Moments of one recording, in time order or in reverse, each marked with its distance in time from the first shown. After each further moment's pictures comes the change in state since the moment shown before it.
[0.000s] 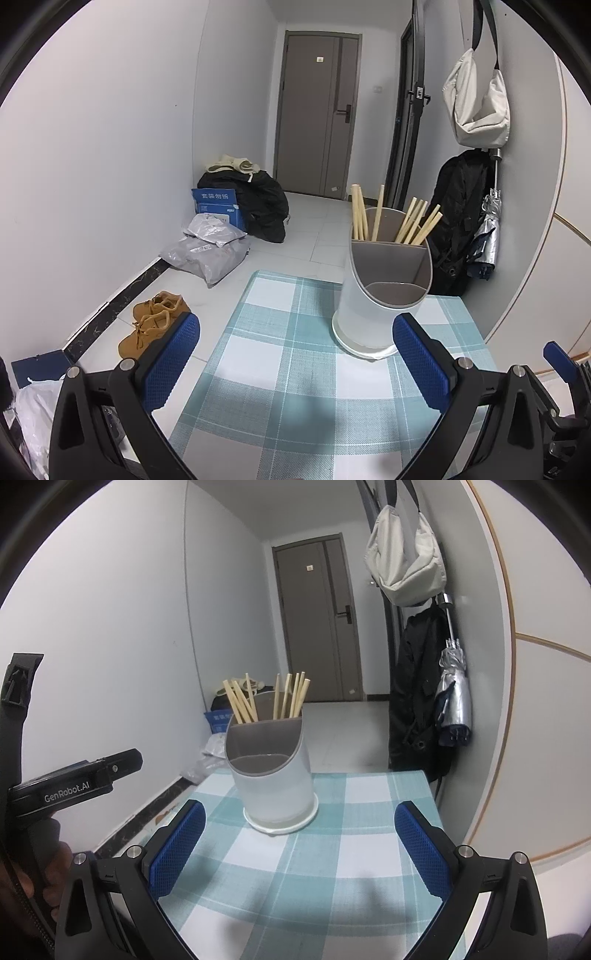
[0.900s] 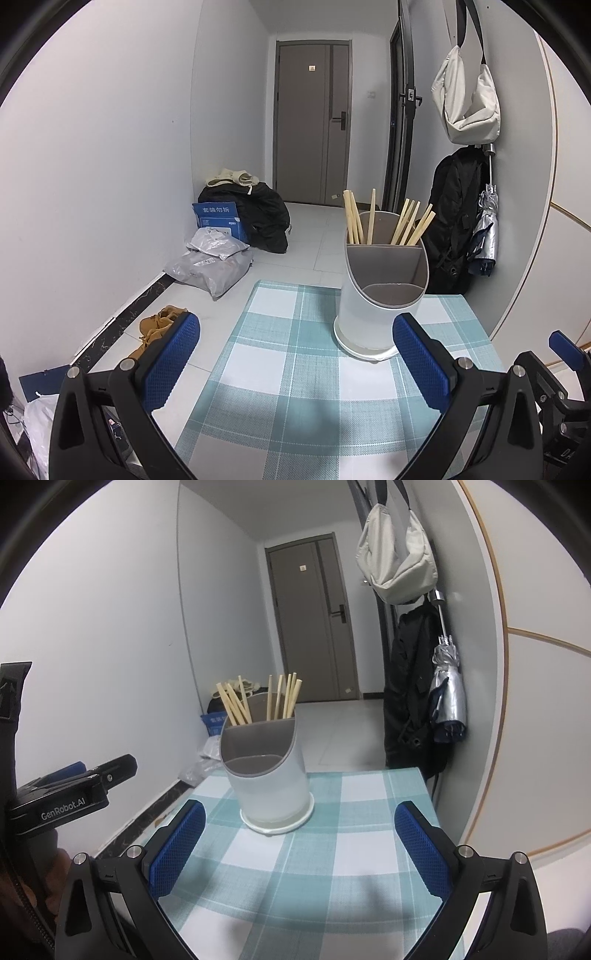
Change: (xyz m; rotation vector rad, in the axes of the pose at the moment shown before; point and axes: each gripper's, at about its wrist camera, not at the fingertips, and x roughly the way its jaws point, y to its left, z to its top) left arm -0.006 -0.008 -0.002 0.046 -0.041 0.015; right arm -0.003 -0.004 0.000 0.027 -0.003 -0.014
